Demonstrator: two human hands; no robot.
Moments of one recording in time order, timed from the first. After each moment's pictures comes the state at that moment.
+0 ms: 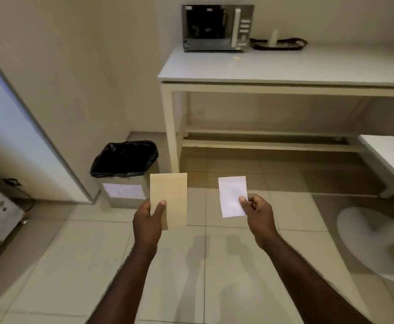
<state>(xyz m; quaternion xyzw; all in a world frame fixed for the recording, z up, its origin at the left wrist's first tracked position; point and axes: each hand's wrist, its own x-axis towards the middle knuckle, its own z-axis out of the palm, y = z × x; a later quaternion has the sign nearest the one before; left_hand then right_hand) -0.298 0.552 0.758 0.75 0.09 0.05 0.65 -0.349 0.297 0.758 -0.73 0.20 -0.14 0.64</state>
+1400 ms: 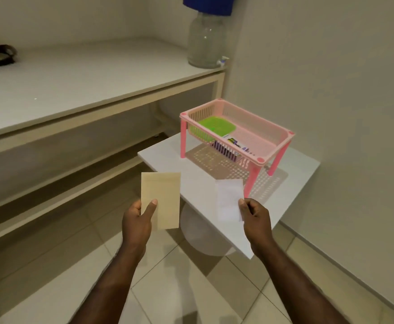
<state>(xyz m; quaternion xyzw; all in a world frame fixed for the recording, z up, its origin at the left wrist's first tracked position) -0.290 -0.351 0.760 0.71 -0.22 -0.25 0.62 -0.518 -0.489 0.754 -0.61 0.49 -0.39 0.49</state>
